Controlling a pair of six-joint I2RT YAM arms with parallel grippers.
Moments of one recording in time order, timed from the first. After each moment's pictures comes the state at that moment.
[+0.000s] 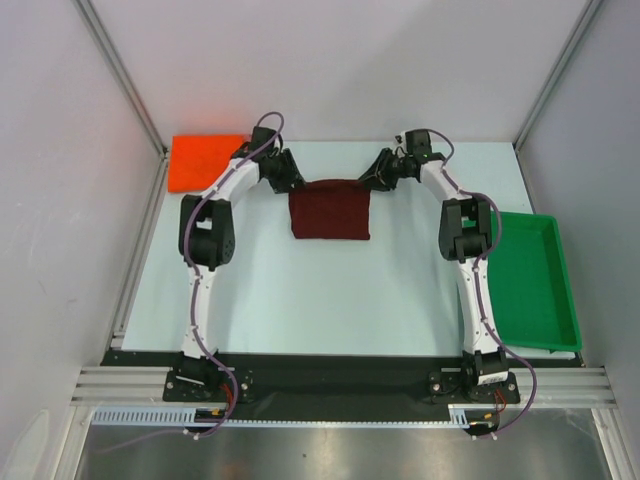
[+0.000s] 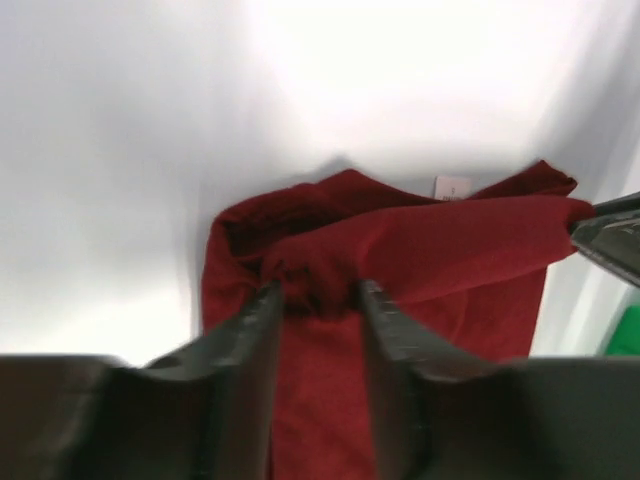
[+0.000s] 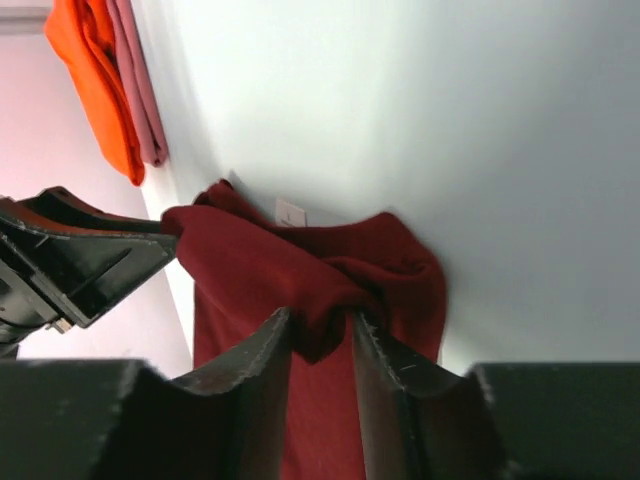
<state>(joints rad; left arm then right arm) -0.22 2.42 2.08 -0.56 0.28 -0.59 0.16 2.66 2.31 -0.48 -0.74 0.72</state>
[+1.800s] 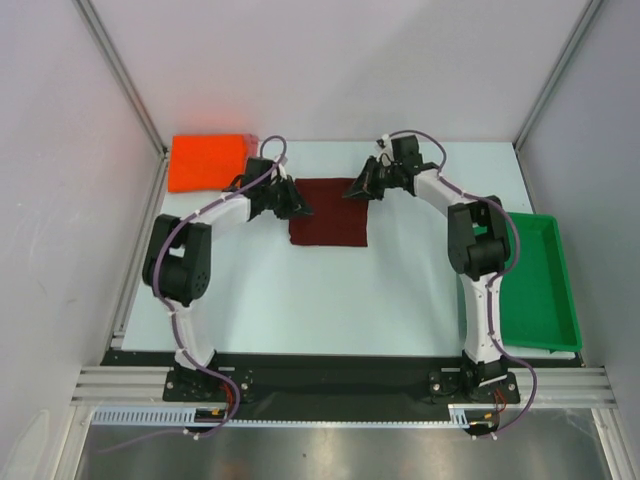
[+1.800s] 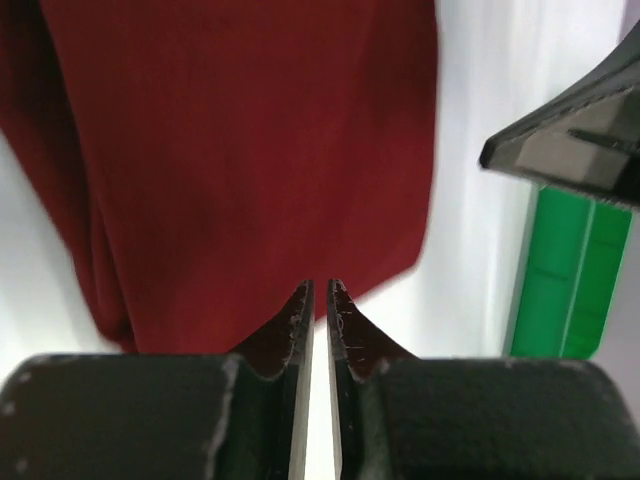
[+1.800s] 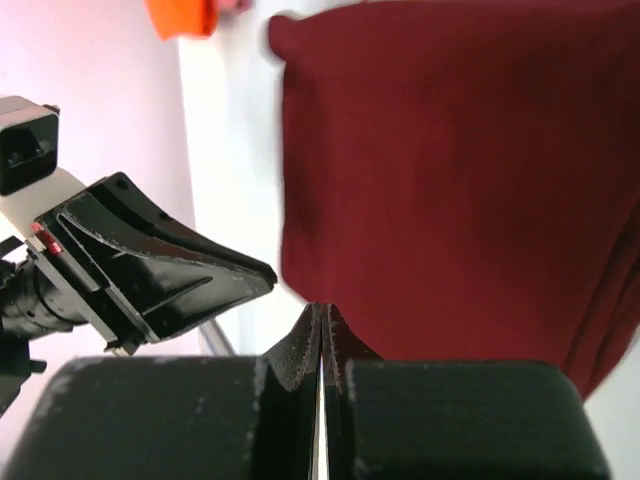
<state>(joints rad) -0.29 1.90 1.31 -0.18 0.46 -0.61 0.28 2.22 1.75 -0.28 -0.77 0.70</state>
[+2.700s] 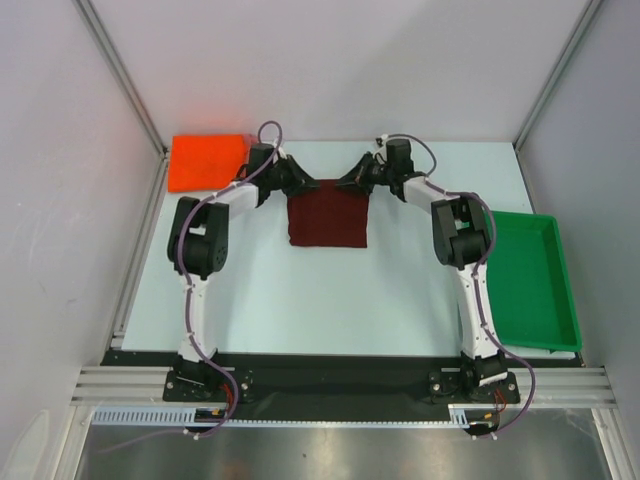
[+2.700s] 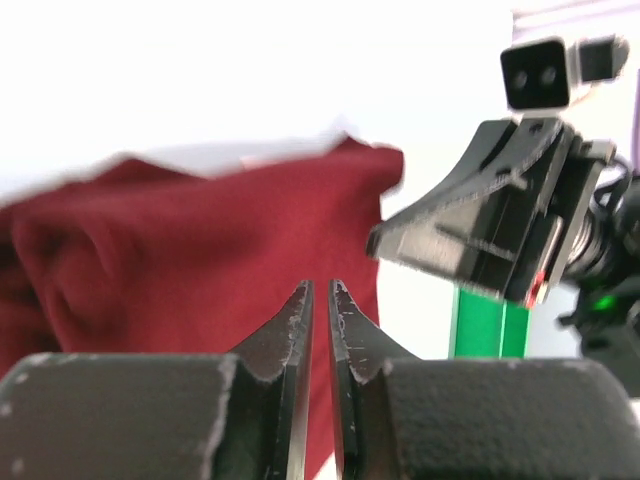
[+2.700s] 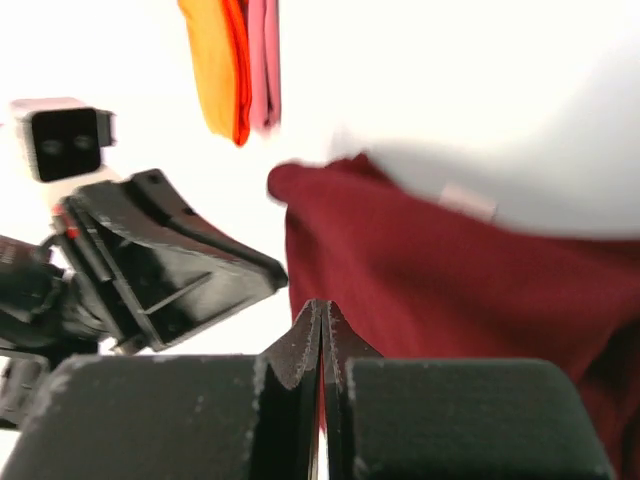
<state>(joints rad) -0.24 2.23 1.60 0.08 0.55 -0.81 0.27 2.47 1.89 0.08 -0.76 0.95</state>
